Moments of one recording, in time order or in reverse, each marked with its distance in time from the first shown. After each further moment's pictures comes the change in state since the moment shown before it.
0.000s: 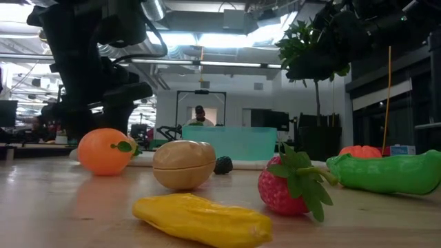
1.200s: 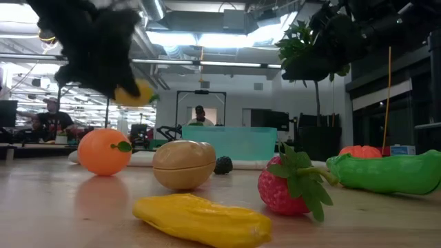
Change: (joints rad) left arm -0.142 -0.284 0.000 0.022 -0.263 0.170; right arm 0.000 0.048 0.001 0.062 0.000 -0.025
